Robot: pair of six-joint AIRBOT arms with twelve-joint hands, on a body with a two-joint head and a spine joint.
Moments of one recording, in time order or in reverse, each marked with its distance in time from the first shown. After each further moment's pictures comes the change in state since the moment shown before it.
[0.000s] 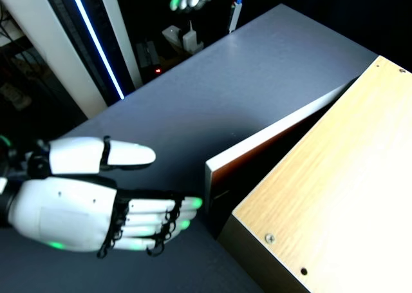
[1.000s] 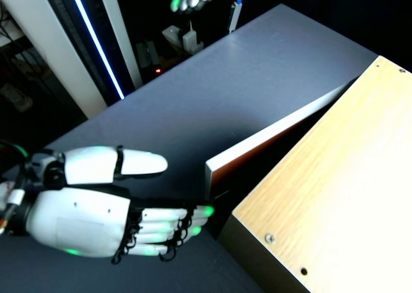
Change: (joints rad) left arm 0.000 0.000 0.000 0.000 0.000 0.000; right arm 0.000 -0.069 0.056 0.039 0.007 0.000
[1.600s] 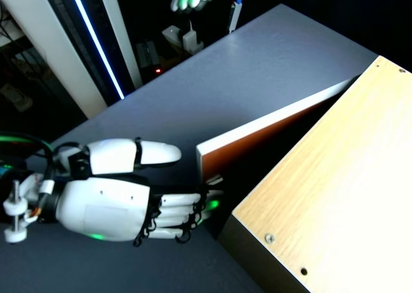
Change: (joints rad) left arm 0.000 0.000 0.000 0.000 0.000 0.000; right arm 0.000 -0.038 -0.008 0.019 0.000 0.000
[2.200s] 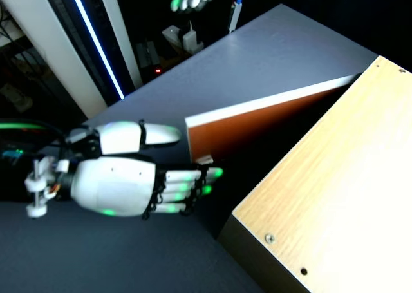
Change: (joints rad) left arm 0.000 0.000 0.000 0.000 0.000 0.000; right arm -0.017 0.001 -0.090 -0.021 0.015 -0.002
